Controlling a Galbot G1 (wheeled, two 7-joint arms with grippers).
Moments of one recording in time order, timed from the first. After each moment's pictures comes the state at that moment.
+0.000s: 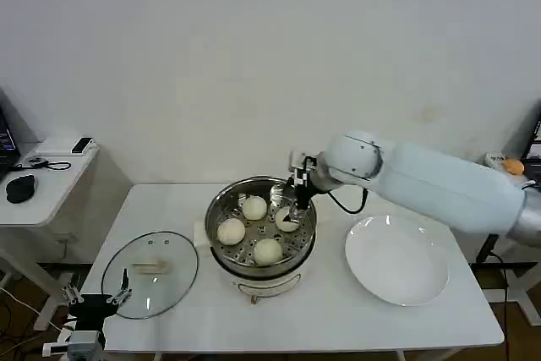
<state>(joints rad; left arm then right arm) 1.68 -1.29 -0.77 -2.05 0.06 0.16 -0.15 0.35 0.87 -1.02 1.62 0.59 -0.70 -0.60</state>
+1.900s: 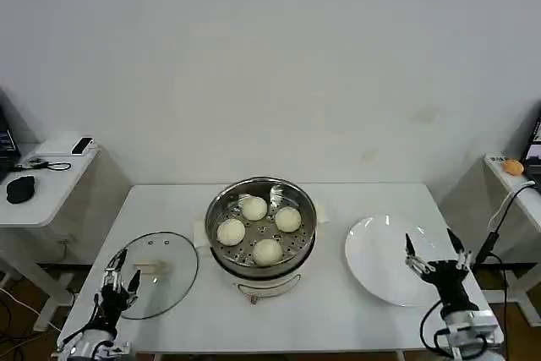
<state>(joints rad) 1.53 -1.08 -0.63 -1.68 1.03 -0.05 -0.22 -1.55 1.45 0.89 2.03 0.09 0.06 -0.20</state>
